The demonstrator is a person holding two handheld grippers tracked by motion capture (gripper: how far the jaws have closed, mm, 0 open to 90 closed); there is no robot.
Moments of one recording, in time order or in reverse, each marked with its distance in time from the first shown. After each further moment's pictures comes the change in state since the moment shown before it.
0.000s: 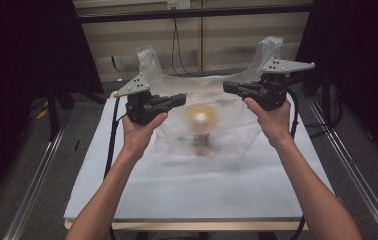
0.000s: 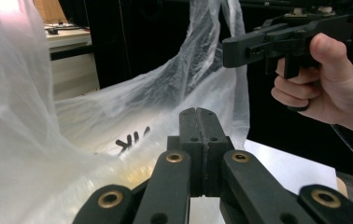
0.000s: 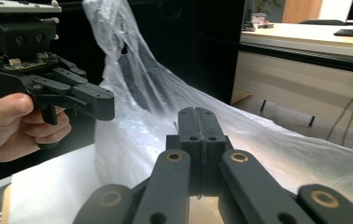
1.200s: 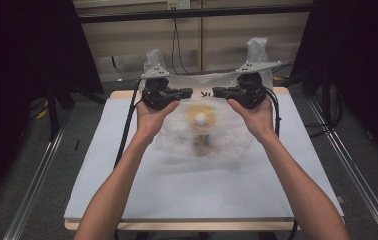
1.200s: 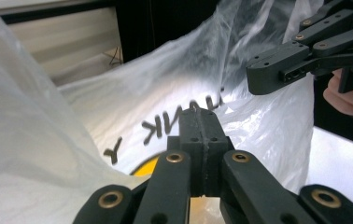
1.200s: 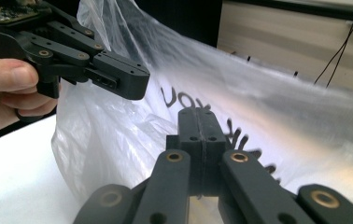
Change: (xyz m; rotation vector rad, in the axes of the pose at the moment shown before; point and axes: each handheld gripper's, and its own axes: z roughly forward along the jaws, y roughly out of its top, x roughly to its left) left arm 0.035 -0.008 0.048 0.191 0.086 -0.032; right arm -0.013 -0.020 0.050 0.189 -0.081 0.021
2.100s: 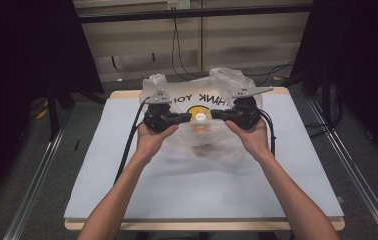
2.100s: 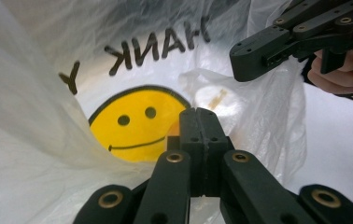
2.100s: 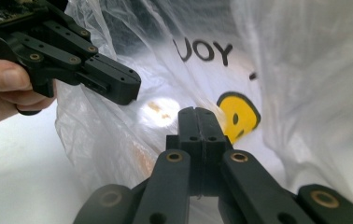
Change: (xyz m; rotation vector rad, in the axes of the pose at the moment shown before) left arm -0.008 -0.059 0.007 0.082 -0.053 -0.016; right arm 0.004 -0.059 0.018 0.053 0.056 0.057
